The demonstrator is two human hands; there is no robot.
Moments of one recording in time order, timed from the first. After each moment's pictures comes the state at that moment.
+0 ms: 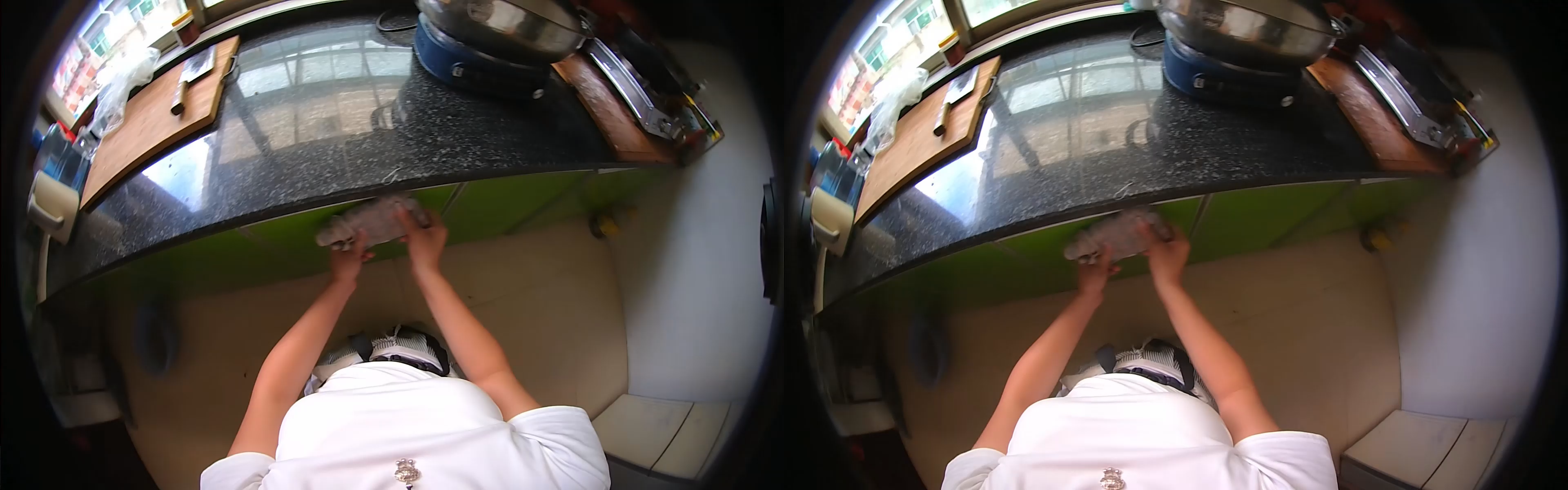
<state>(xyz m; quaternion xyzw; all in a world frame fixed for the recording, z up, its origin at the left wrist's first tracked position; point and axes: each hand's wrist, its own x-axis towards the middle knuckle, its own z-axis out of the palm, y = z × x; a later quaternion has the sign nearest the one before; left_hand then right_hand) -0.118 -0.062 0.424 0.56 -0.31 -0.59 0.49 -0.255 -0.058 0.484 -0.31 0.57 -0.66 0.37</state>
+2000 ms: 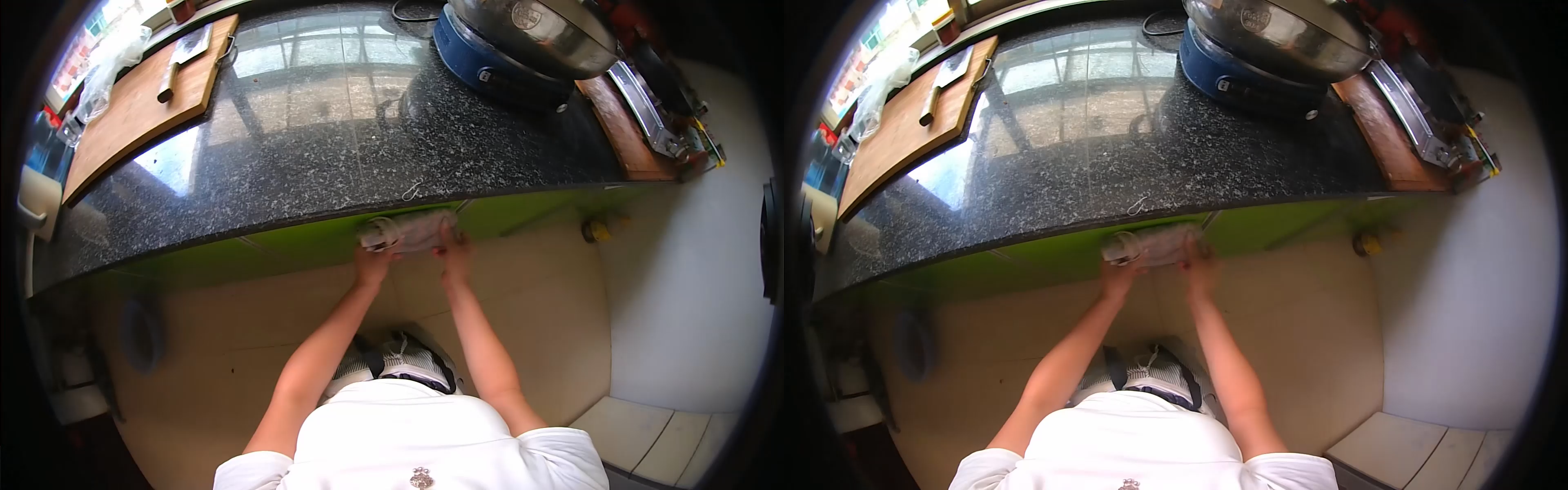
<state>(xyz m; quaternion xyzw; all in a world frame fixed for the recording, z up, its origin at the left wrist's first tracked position) -0.157 -0.074 0.404 0.47 -0.31 -0.61 0.55 -0.311 -0.054 0.442 -0.21 0.63 -0.62 0.42</state>
